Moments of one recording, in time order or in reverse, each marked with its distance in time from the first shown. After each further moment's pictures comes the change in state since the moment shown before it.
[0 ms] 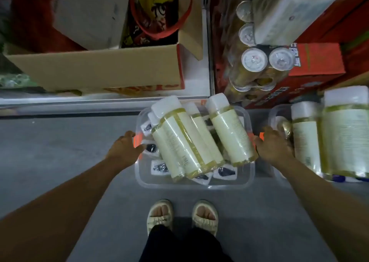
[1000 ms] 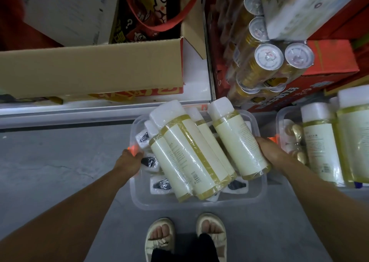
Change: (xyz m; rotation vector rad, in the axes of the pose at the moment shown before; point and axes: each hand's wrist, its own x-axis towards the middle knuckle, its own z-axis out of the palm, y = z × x) left_hand 0.072 -0.024 0.054 -0.349 -0.090 -0.227; right_hand 0.041 -0.006 0.039 0.574 -0.233 0.220
